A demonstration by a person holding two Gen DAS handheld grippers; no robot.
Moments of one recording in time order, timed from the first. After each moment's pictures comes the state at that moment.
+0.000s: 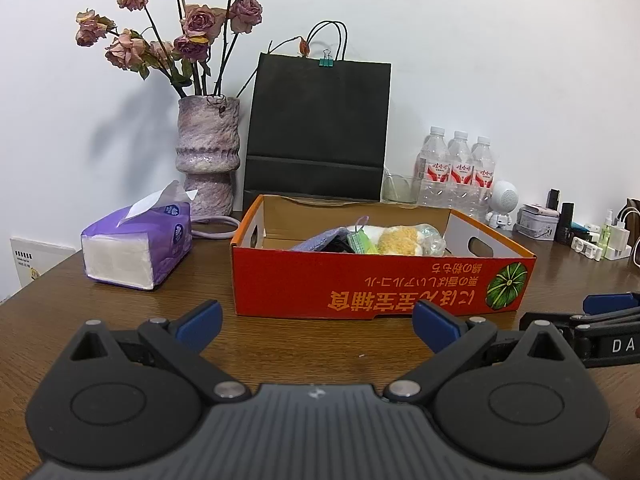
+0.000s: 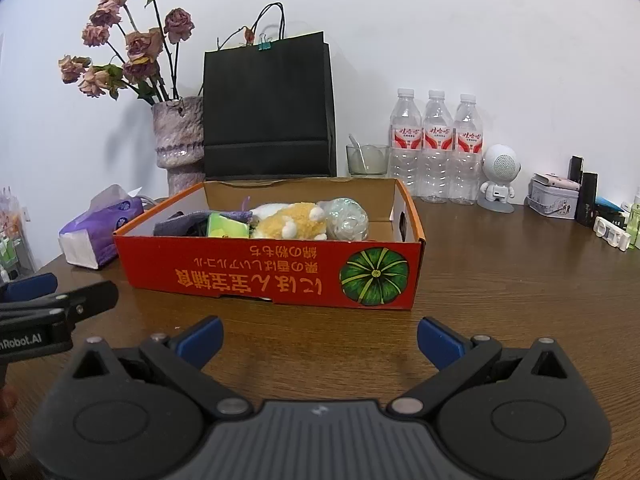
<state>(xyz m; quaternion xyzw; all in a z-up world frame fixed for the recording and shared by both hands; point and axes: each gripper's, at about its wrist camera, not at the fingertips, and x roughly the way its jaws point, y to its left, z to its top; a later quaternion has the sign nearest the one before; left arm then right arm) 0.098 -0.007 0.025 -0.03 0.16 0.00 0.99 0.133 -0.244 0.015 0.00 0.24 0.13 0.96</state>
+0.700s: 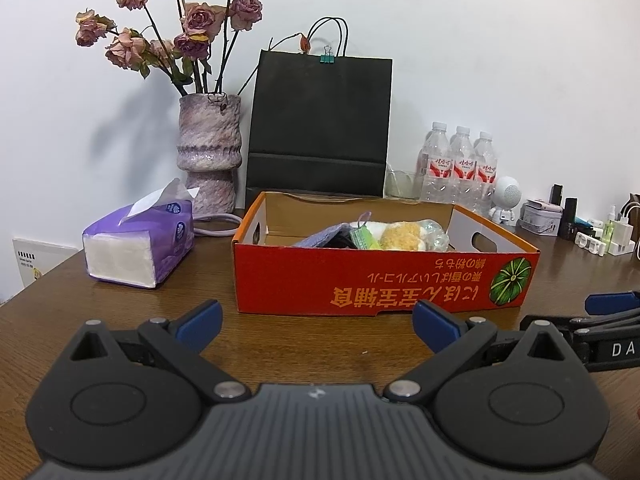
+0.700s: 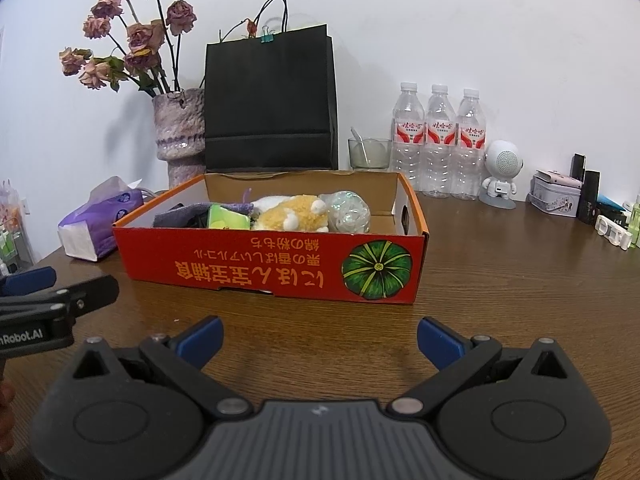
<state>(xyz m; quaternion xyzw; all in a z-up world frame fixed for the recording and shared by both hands) 0.100 -0.008 0.024 -0.03 0.17 0.00 0.99 0.135 -0.243 0.012 -0.01 0.25 0.13 0.96</state>
